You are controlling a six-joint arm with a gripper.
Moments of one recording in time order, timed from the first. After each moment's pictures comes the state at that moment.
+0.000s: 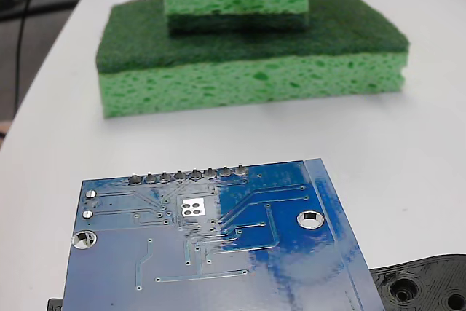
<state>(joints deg) 3.7 170.2 166.6 45.3 -9.3 -2.5</state>
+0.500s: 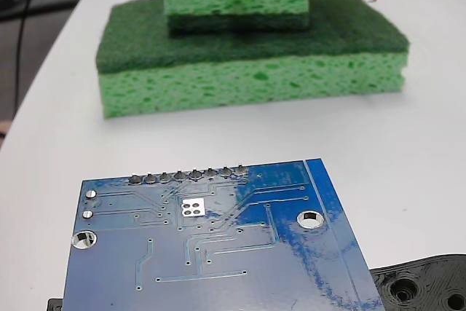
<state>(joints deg) -1.4 174.9 171.7 44.6 -1.1 1.2</state>
